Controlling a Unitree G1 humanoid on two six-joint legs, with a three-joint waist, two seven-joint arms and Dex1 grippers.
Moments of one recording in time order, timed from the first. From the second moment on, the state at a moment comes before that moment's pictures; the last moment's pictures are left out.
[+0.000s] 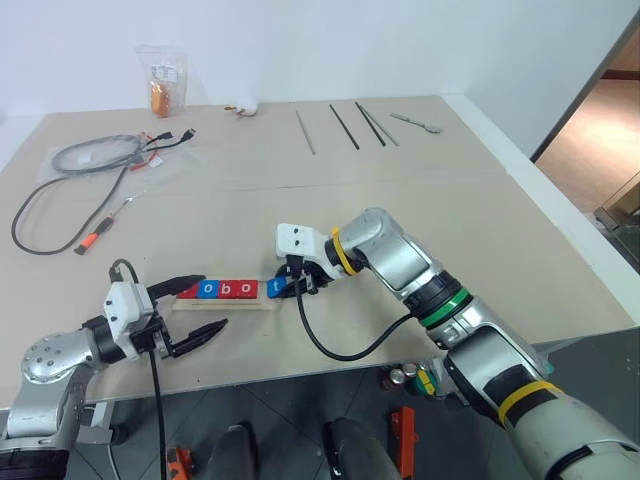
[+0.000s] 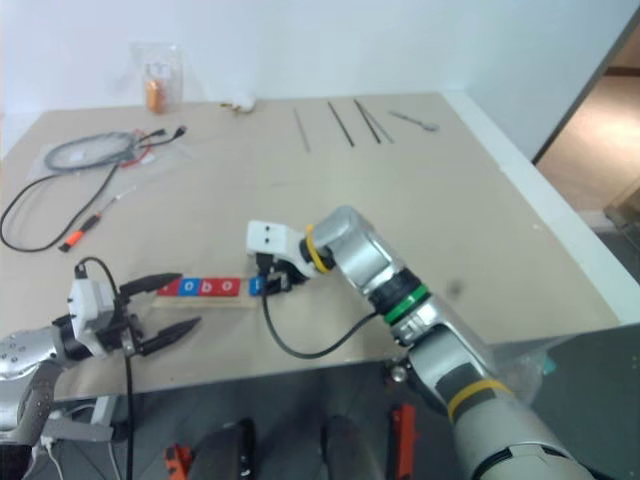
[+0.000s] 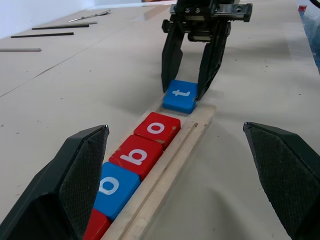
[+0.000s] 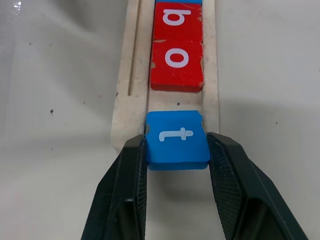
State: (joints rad) left arm 0.02 0.62 0.22 -0.04 -0.49 -0.11 -1.13; right arm -1.03 -0.27 0.57 0.37 -0.06 0.50 1.23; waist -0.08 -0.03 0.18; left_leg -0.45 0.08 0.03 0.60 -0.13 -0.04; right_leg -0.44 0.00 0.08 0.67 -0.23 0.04
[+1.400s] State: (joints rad) left arm 0.00 0.61 0.20 -0.03 -0.49 -0.11 -1.12; right arm -1.13 -0.29 0.43 0.43 0.03 0.50 1.30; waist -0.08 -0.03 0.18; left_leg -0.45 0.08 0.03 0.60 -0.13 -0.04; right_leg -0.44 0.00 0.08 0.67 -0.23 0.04
